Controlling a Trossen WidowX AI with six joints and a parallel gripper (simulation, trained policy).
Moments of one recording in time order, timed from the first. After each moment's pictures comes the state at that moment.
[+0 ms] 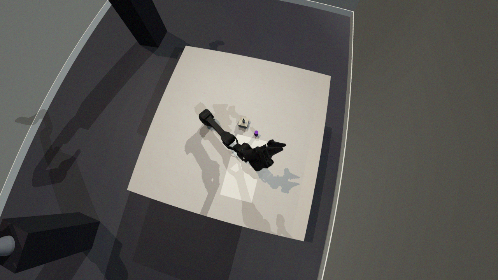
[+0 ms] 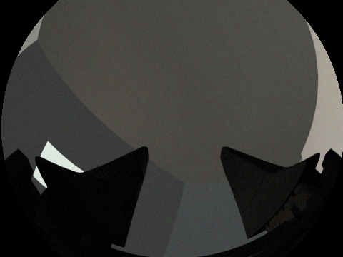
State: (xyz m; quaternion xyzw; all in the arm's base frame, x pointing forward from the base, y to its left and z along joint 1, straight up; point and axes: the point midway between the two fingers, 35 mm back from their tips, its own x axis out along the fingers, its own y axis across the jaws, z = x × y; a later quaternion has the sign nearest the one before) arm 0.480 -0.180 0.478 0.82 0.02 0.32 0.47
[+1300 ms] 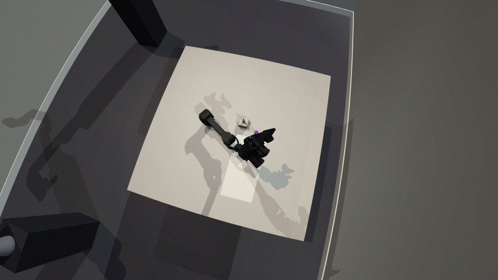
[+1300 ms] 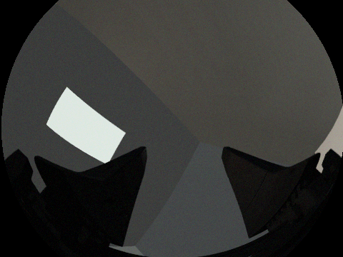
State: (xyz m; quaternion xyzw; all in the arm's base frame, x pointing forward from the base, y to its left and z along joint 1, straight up) arm 0.412 -0.138 0.517 0.72 0.00 0.51 0.47
